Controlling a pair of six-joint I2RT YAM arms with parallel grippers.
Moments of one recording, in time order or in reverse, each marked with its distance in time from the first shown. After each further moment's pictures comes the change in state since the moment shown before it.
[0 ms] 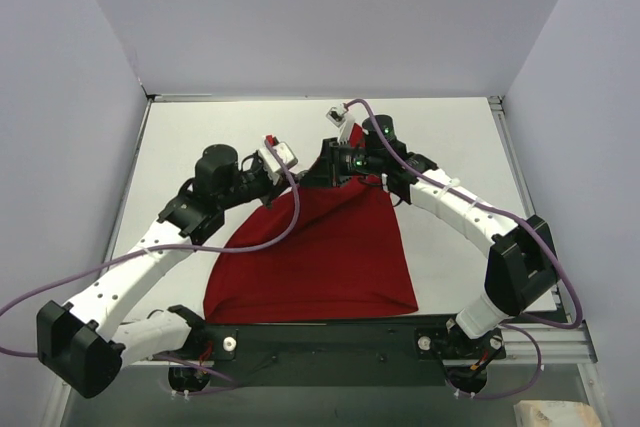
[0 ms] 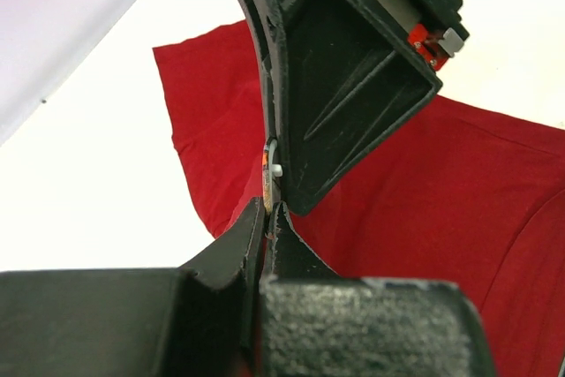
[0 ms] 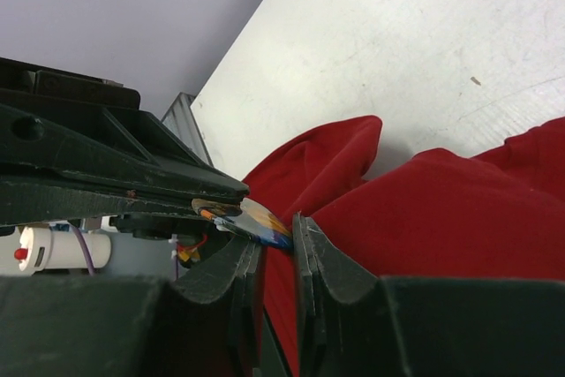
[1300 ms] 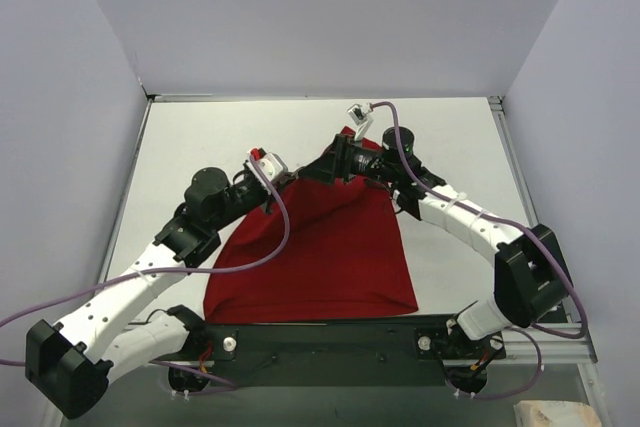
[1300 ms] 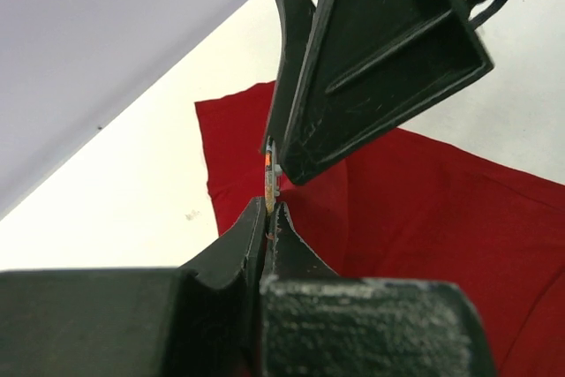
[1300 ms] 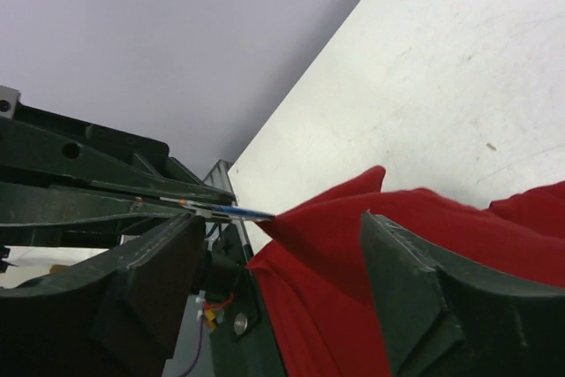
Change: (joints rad) left arm -0.050 -0.149 -0.178 0.249 -0.158 -0.056; right arm -0.042 -0.064 -0.201 0.425 0.003 0.228
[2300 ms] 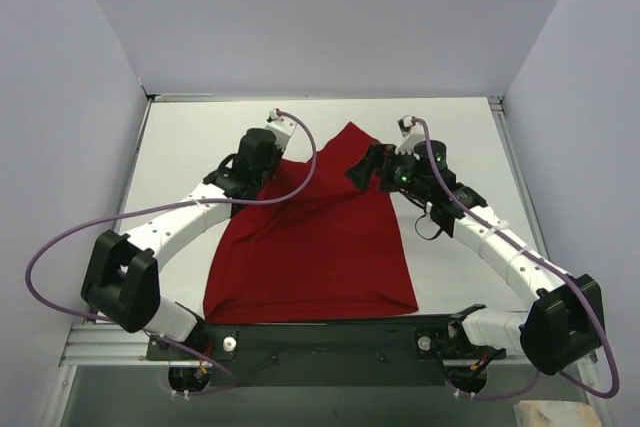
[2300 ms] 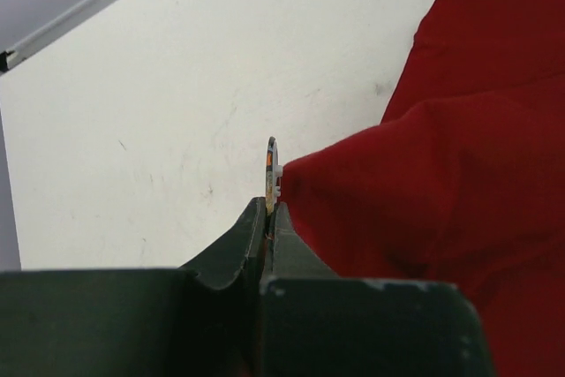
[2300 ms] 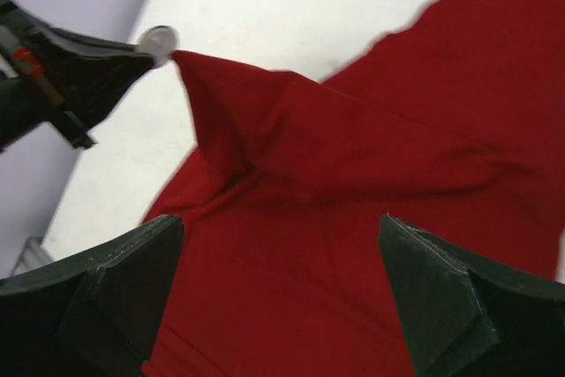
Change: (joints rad) left arm 0.056 0.492 0.303 -0.206 -0.633 -0.034; right arm -0.106 -0.282 -0.132 -0.361 0.406 -0.239
